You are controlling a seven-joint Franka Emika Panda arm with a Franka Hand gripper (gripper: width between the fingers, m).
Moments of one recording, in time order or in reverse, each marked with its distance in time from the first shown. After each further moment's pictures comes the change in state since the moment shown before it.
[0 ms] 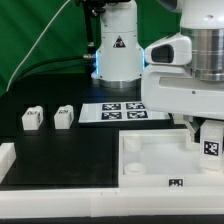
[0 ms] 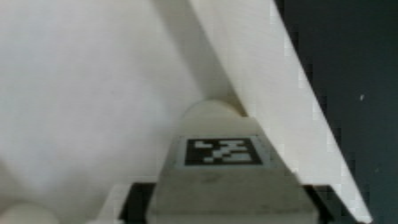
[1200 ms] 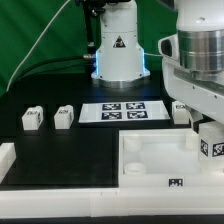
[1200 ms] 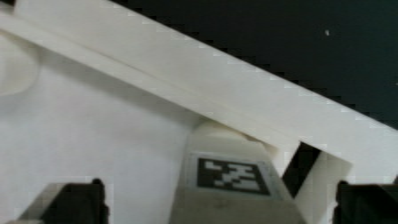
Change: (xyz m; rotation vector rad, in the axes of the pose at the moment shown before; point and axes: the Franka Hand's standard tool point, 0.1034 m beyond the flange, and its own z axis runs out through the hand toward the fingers) arm -0.005 -0.002 -0.002 0.025 -0.059 0.538
